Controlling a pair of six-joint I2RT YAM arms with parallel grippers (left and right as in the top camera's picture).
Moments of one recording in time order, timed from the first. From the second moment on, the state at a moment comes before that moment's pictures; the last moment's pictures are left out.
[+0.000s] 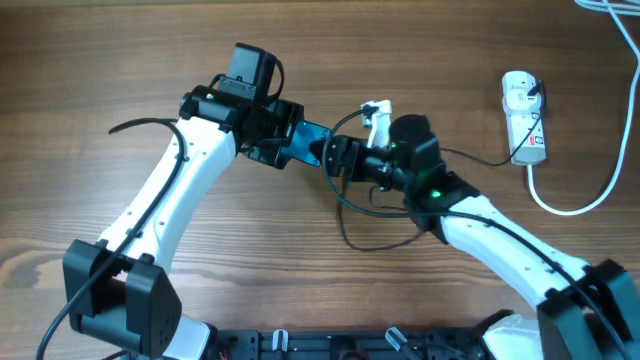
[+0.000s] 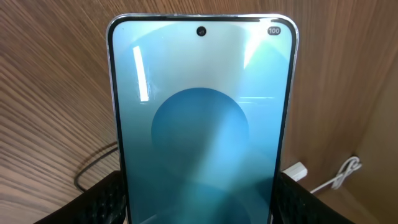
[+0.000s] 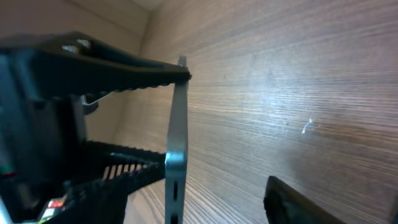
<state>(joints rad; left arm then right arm) -0.34 1.67 1.40 -0.90 0.26 -1.52 0.52 1.49 0.76 0.25 -0.47 0.80</state>
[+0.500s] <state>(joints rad) -0.35 1.67 1.40 -0.90 0.25 -1.52 0.58 1.55 0.76 0.38 -0.39 0.86</state>
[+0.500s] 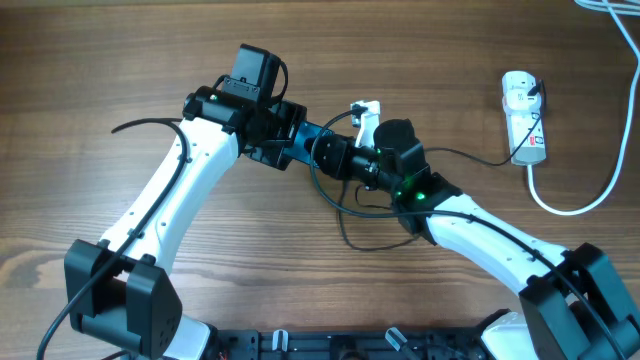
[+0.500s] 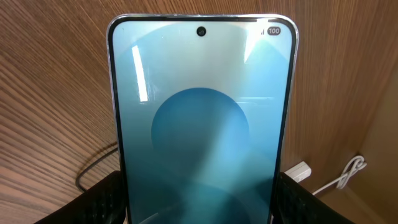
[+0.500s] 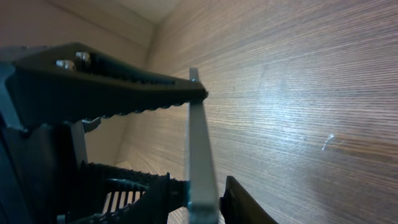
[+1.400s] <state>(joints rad) -0.35 1.67 1.40 -0.87 0.26 -1.42 0.49 1.55 0.76 0.39 -0.42 1.15</state>
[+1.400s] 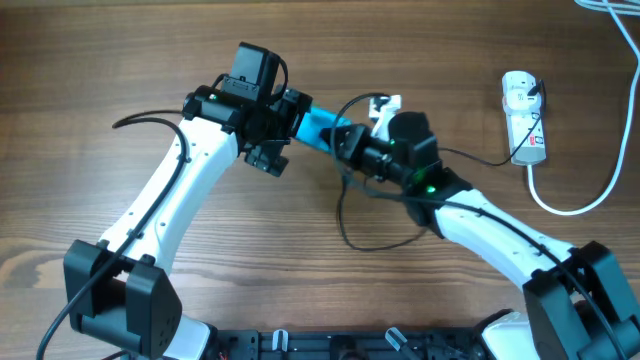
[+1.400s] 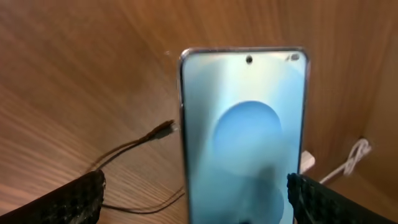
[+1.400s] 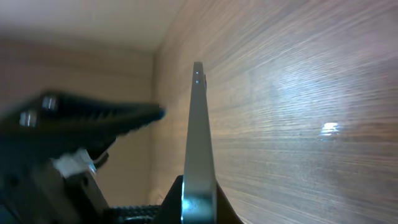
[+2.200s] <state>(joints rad) -0.26 1.67 1.41 -0.49 0.63 -1.01 0.47 1.55 0.76 0.69 -0.37 2.00</state>
